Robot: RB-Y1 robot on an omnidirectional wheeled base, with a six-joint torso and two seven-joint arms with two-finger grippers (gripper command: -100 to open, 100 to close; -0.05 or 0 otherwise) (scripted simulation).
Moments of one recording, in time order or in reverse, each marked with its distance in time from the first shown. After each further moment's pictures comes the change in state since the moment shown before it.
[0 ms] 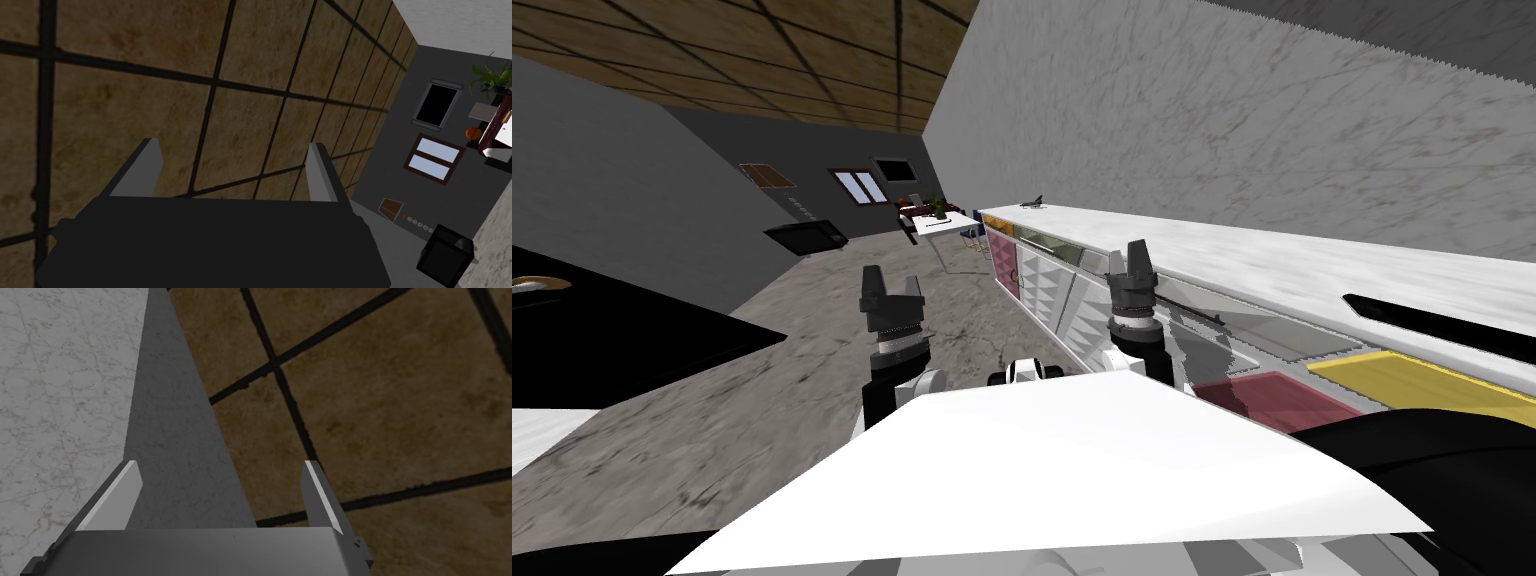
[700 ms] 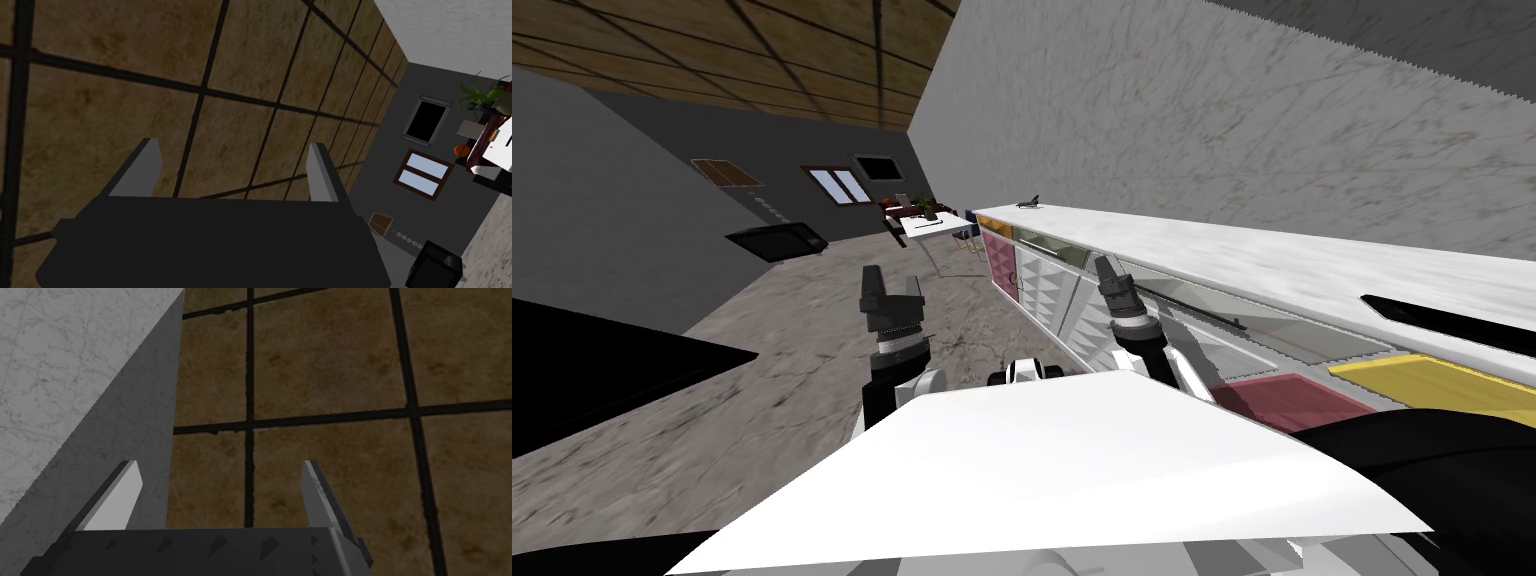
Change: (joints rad) left arm 0.000 0.000 0.000 0.000 0.000 0.000 0.000; right arm -0.003 -0.093 -0.069 0.034 0.187 0.054 0.180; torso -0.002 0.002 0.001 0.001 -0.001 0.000
